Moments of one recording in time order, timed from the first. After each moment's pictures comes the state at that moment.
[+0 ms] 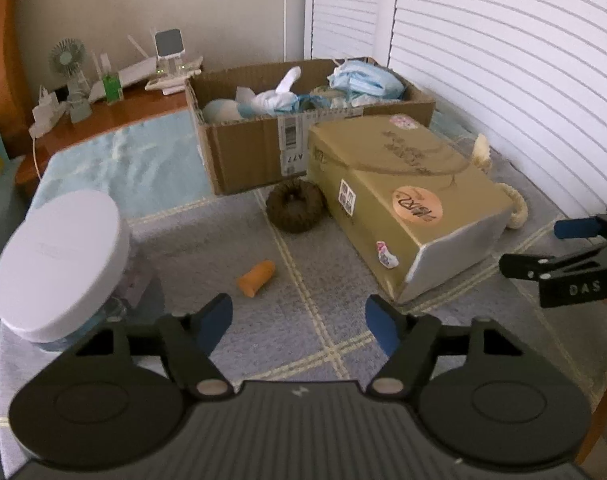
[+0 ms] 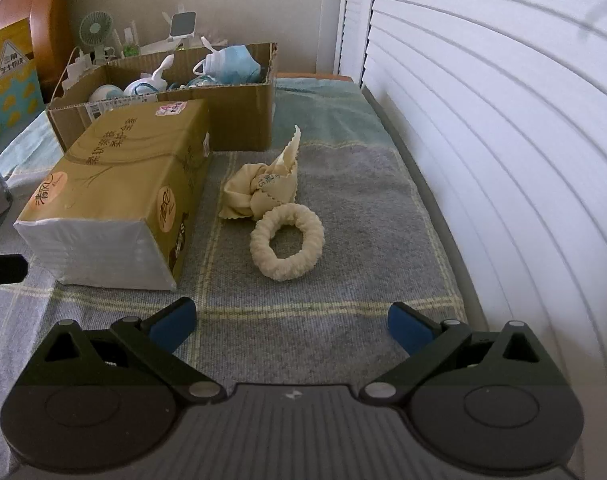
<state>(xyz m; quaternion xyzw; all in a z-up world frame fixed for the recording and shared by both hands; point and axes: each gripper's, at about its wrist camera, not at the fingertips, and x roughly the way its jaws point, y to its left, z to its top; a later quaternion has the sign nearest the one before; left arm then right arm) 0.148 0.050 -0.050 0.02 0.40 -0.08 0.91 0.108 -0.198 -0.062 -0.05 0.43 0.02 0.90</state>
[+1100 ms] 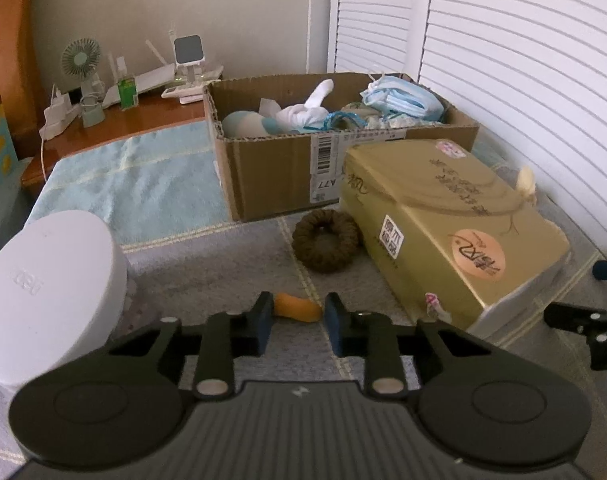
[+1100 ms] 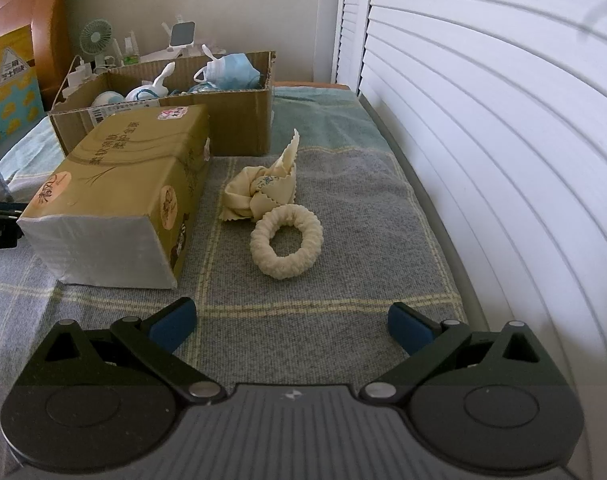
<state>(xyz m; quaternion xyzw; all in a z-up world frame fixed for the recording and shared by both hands) 0.176 0.057 -0.062 0.01 0.38 -0.05 0.92 0.102 -0.198 -0.063 -0.05 0.41 0.02 0.91</state>
